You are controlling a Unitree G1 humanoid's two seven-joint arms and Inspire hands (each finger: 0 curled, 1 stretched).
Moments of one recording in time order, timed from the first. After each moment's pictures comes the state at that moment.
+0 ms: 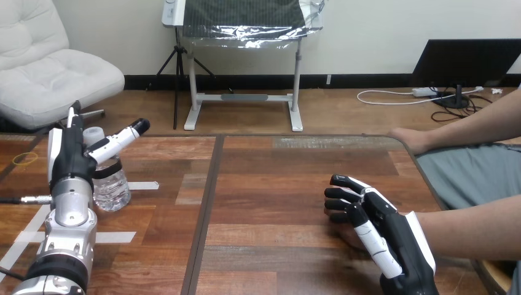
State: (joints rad) left arm -0.67 0.38 0.14 1.17 0.08 -0.23 0.15; right arm 0.12 -0.08 -0.04 0.44 0.04 -0.67 0.21
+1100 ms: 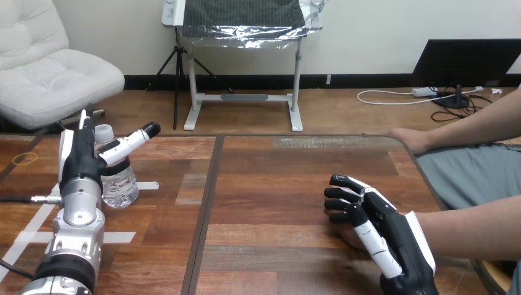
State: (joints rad) left arm -0.67 0.35 0.13 1.14 0.09 -0.20 0.15; right arm 0.12 -0.08 -0.04 0.44 0.04 -0.67 0.21
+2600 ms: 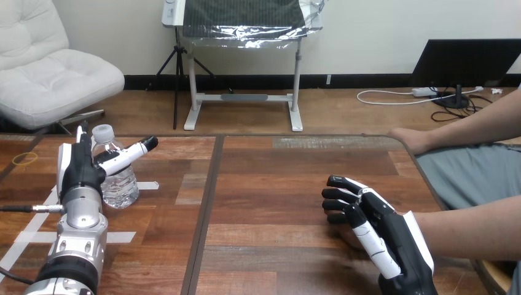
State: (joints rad) left arm -0.66 0.34 0.14 1.14 0.08 -0.09 0.19; right arm 0.12 -0.08 -0.04 0.44 0.04 -0.67 0.23
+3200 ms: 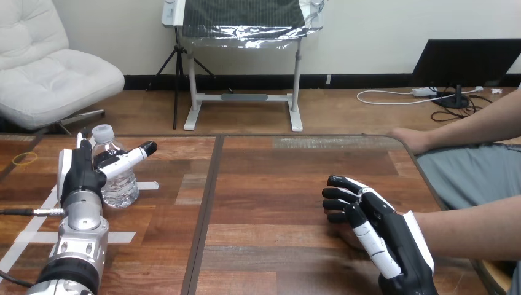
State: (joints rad) left arm -0.66 0.34 0.13 1.14 0.09 -0.06 0.20; right arm 0.12 -0.08 -0.04 0.44 0.04 -0.67 0.23
